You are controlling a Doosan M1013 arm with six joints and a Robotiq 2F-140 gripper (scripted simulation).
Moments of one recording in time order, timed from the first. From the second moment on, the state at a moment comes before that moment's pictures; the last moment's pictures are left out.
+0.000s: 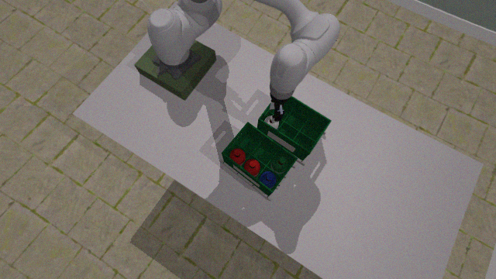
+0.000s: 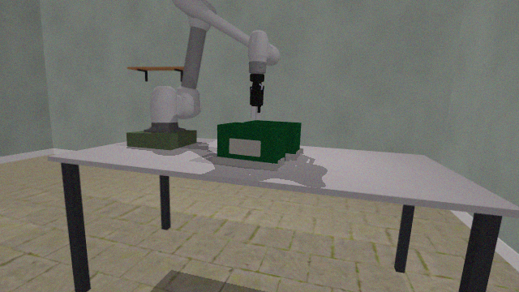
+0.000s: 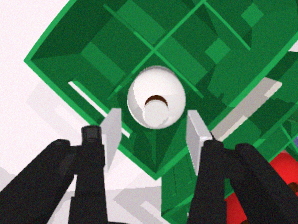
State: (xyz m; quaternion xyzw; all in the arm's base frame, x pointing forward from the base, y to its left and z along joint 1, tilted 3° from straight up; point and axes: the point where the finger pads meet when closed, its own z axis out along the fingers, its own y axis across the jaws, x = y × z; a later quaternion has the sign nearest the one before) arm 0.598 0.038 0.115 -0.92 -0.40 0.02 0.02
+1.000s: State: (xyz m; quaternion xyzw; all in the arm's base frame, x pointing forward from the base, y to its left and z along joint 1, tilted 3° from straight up) arm 0.600 0.038 0.144 -0.92 -0.40 0.02 0.02
